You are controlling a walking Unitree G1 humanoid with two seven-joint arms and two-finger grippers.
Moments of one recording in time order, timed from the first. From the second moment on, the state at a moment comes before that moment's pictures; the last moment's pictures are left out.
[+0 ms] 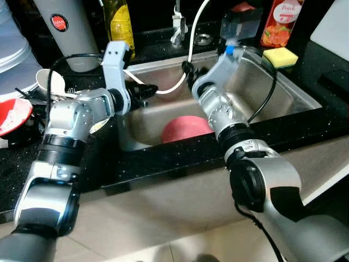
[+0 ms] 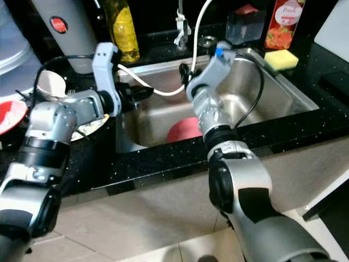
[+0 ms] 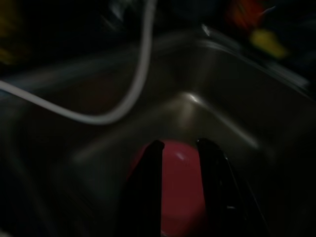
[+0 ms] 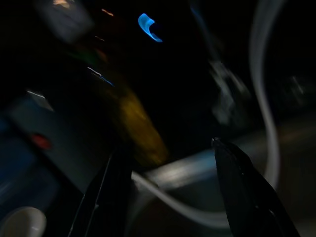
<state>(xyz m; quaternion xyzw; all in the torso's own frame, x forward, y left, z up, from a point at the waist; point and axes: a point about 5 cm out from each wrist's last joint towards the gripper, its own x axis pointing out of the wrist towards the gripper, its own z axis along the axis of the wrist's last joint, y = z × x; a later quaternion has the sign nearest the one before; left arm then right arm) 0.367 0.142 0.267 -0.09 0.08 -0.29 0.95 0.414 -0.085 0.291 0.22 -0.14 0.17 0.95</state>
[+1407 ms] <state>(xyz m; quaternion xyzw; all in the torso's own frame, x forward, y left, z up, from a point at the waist) 0.249 0.297 0.254 0.16 0.17 0.09 0.97 0.352 -0.082 0.255 0.07 -0.08 0.47 0.87</state>
